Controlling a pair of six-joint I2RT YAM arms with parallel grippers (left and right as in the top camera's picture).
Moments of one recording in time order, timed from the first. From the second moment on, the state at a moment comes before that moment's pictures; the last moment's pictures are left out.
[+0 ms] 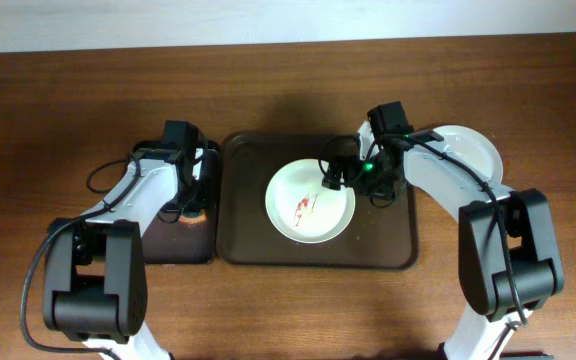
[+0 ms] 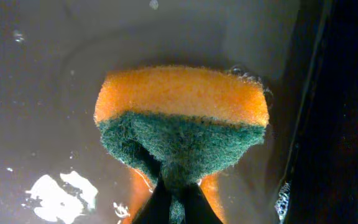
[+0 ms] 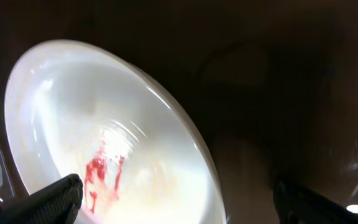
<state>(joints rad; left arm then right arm) -0.12 1.88 1.16 -0.71 -0.06 -0.10 0.22 1.93 1.24 -0.61 -0.41 0.33</state>
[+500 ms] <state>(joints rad) -0.12 1.88 1.16 -0.71 -0.06 -0.10 0.22 1.93 1.19 -0.65 -0.31 0.29</state>
